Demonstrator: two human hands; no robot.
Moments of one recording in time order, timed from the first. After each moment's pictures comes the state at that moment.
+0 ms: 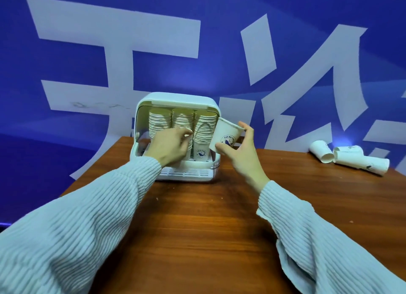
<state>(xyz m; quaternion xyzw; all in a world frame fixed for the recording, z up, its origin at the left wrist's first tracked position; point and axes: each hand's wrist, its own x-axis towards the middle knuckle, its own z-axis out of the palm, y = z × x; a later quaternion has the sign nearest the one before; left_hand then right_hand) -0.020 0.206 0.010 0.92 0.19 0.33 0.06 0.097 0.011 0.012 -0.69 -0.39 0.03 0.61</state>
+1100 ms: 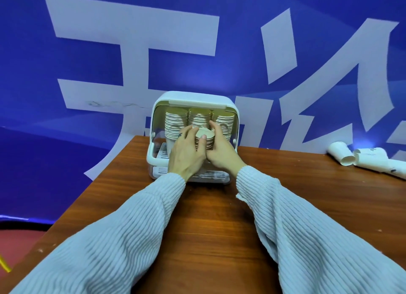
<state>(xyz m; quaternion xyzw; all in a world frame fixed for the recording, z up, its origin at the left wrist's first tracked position) -0.019 0.190 -0.016 0.84 0.26 0.42 0.24 0.085 0.108 0.003 -0.76 -0.48 0.07 0.42</state>
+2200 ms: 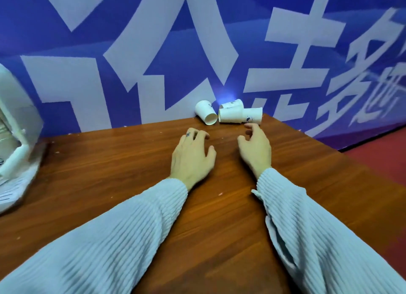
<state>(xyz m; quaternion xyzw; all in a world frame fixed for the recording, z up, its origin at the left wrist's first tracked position) 0.289 -0.115 -0.075 0.92 0.05 0.31 0.25 0.387 -0.276 -0.070 -0.89 -0.06 -0.17 0.42</state>
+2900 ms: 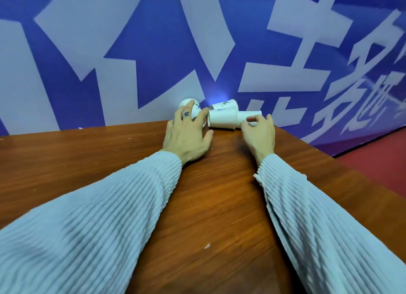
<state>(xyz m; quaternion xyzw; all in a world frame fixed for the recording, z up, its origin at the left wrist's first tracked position) 0.447 -0.092 -0.085 0.95 0.02 0.27 0.13 0.533 -0.281 -0.075 -0.89 -0.02 -0.19 0.42</state>
